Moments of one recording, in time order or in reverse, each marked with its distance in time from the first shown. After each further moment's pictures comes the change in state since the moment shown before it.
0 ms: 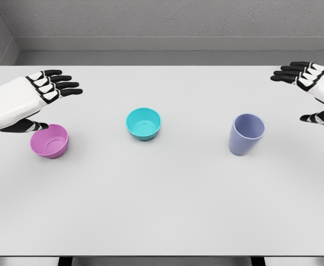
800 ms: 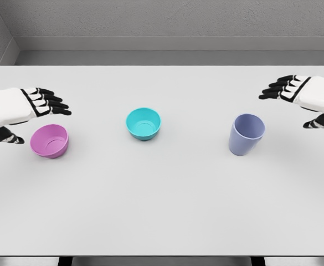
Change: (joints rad) left arm -0.149 0.168 -0.124 0.035 0.243 -0.001 -0.370; right arm -0.156 0.063 0.006 0.015 0.012 0.005 0.436
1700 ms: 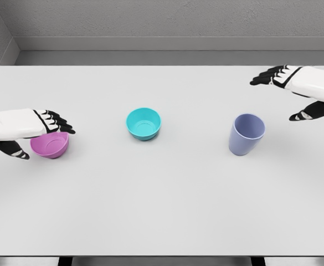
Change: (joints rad) left arm -0.126 -0.037 -0.247 0.164 -0.068 0.000 -0.005; right arm -0.118 0.083 0.071 0.067 -0.145 0.051 0.093
